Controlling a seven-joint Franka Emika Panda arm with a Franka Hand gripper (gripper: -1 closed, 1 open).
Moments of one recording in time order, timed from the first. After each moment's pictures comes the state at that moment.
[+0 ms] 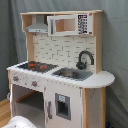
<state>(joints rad) -0.34 -1.38 1.38 -2.16 -0.27 2.17 0.18</state>
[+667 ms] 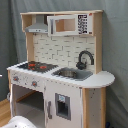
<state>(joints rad) -0.34 -1.35 1.29 -2.18 -0.21 2.20 -0.06</state>
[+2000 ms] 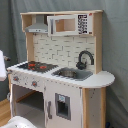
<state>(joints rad) -0.29 -1.30 1.14 -2.31 -0.07 2.20 -0.45</state>
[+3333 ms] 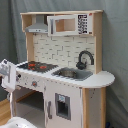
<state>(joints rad) -0.22 -1.22 1.11 -2.49 0.21 2.15 -0.71</state>
